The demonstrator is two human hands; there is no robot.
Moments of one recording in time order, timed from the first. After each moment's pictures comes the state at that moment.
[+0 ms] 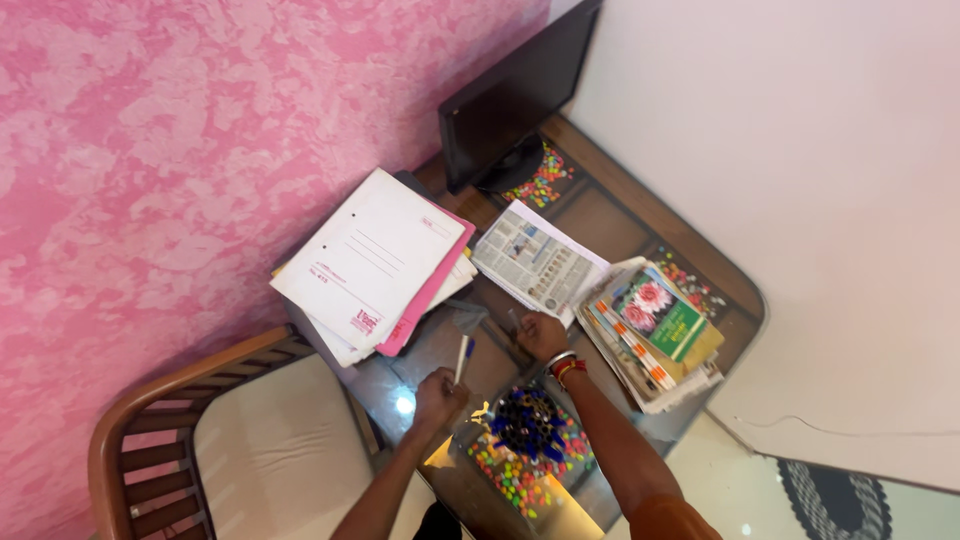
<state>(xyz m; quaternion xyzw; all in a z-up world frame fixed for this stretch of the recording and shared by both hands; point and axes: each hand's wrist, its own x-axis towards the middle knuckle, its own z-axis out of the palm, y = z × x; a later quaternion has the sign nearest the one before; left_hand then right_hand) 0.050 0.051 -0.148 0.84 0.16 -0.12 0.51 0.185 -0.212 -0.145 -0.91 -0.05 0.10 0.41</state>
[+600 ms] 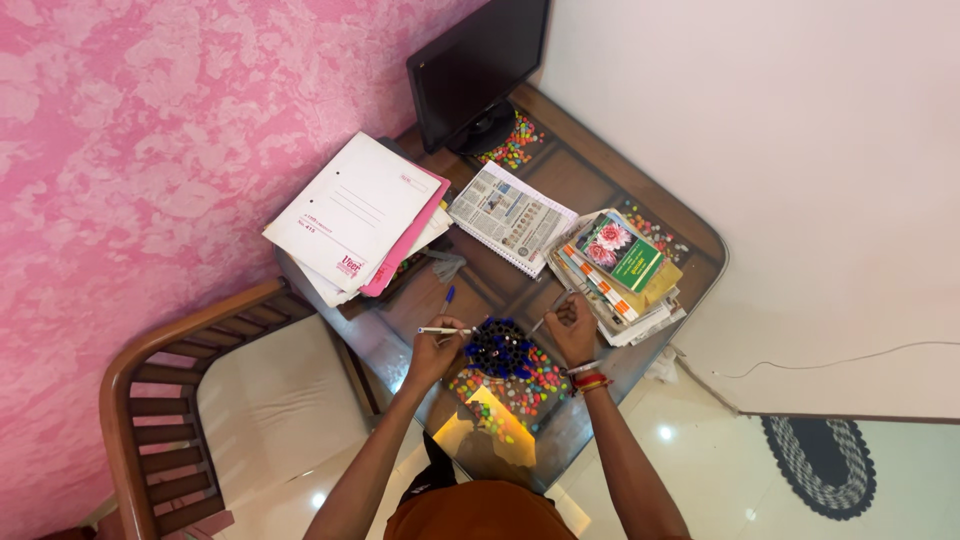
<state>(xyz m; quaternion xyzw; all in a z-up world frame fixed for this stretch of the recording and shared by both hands) -0.007 0.008 -0.056 0.73 0.01 -0.03 0.68 0.030 -0.282 -0.063 -0.75 0.02 -0.12 0.65</state>
